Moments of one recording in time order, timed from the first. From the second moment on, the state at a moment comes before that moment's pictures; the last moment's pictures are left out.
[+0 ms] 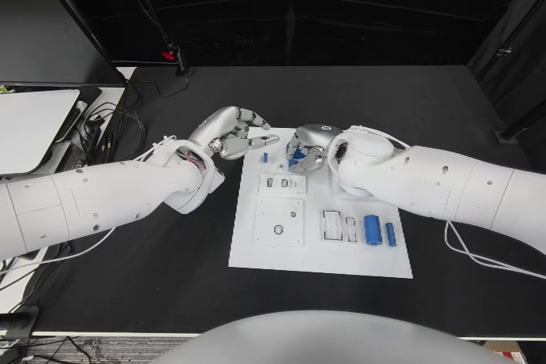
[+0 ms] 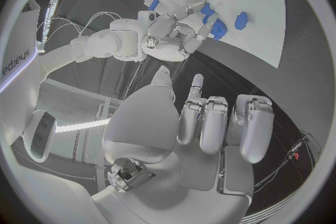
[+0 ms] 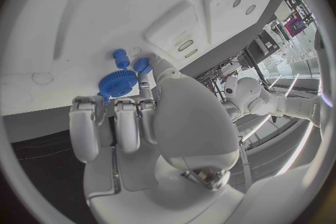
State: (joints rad) left arm 1.27 -0.74 -0.24 1.45 -0.95 -0.70 0.23; left_hand 1.32 0.05 -0.17 0.29 0.26 0.85 0.15 0.32 0.11 1.46 0.10 1.57 1.31 1.46 0.06 1.57 1.31 0.01 1.47 0.18 1.57 1.31; right arm 1.19 -0.48 -0.08 1.21 -1.52 -0.20 -0.21; right_hand 1.44 -0.07 0.16 0.16 0.22 1.06 0.10 0.22 0.11 1.47 0.03 1.57 1.31 1.47 -0.03 1.57 1.31 0.01 1.47 0.08 1.57 1.31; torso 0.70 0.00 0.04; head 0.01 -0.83
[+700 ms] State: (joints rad) left arm 1.27 -0.73 -0.24 1.44 -0.95 -0.70 0.23; left_hand 1.32 0.05 -0.17 0.29 0.26 0.85 0.15 0.32 0.11 1.46 0.10 1.57 1.31 1.46 0.06 1.57 1.31 0.01 1.46 0.18 1.57 1.31; right arm 1.19 -0.57 -0.09 1.32 -1.40 -0.45 -0.09; right_hand 1.47 -0.04 0.18 0.14 0.23 1.06 0.10 0.21 0.11 1.46 0.03 1.57 1.31 1.47 -0.02 1.57 1.31 0.01 1.47 0.09 1.57 1.31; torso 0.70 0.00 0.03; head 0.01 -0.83
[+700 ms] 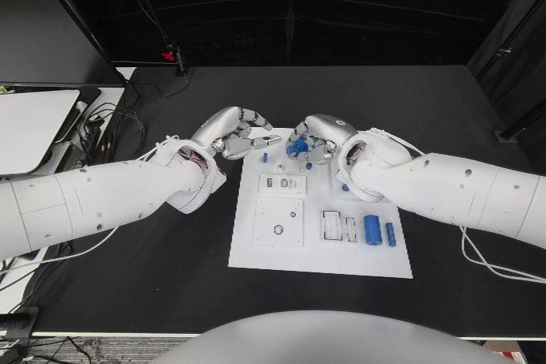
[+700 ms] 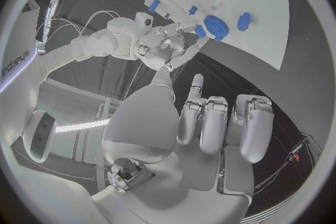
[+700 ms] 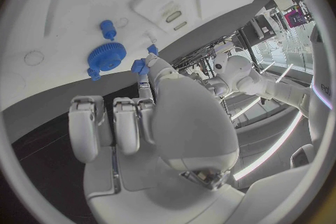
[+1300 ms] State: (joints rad) left arm 1.27 -0.73 -0.24 1.43 -0.76 -0.57 0.28; left_hand 1.20 0.06 -0.24 0.29 0.22 0.75 0.18 0.30 0.10 1.46 0.11 1.57 1.31 1.47 0.06 1.57 1.31 0.01 1.47 0.17 1.57 1.31; right arm 1.19 -0.72 -0.09 1.54 -1.03 -0.59 0.09; right_hand 1.47 -0.04 0.18 0.13 0.26 1.06 0.10 0.20 0.11 1.47 0.04 1.57 1.31 1.47 -0.02 1.57 1.31 0.01 1.47 0.09 1.57 1.31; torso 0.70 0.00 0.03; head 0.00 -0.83
